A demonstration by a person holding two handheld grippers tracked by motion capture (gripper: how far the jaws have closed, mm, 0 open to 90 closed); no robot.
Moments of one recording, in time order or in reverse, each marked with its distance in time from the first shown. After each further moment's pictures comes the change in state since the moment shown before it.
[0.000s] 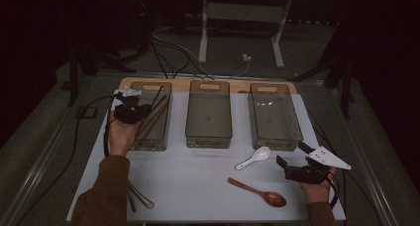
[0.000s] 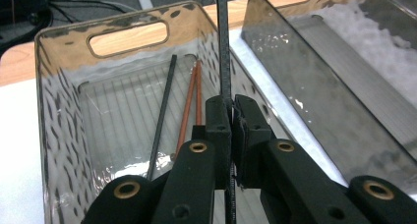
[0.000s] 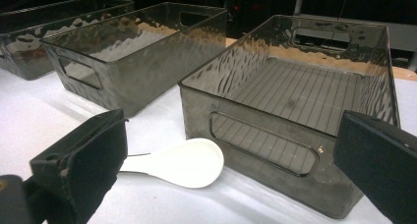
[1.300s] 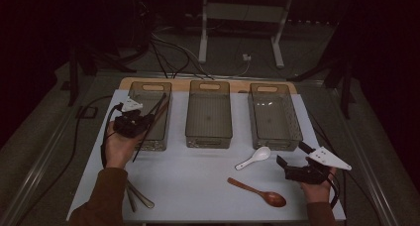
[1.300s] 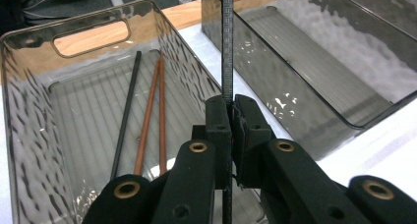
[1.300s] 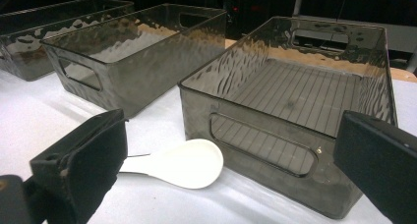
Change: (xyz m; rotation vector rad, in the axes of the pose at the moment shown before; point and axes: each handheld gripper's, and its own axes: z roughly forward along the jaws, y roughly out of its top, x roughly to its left) left arm -0.027 -0.021 -0.032 -0.038 -0.065 0.093; right arm 0.000 0.000 -0.001 -0.005 -0.002 -0.002
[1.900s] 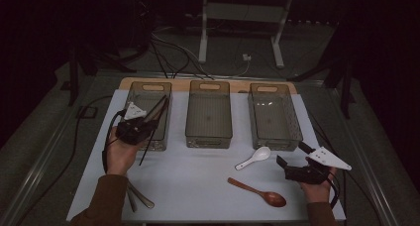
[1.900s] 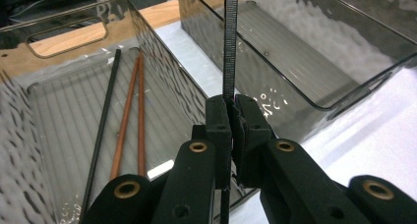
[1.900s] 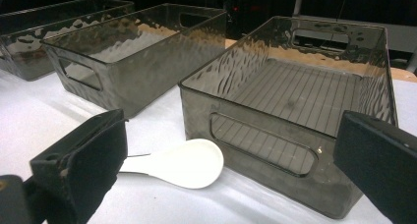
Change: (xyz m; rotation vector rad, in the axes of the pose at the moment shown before) left arm -0.017 -0.009 -0.008 -0.005 -0.032 0.039; right arm 0.000 0.000 0.000 -0.001 0.001 0.000
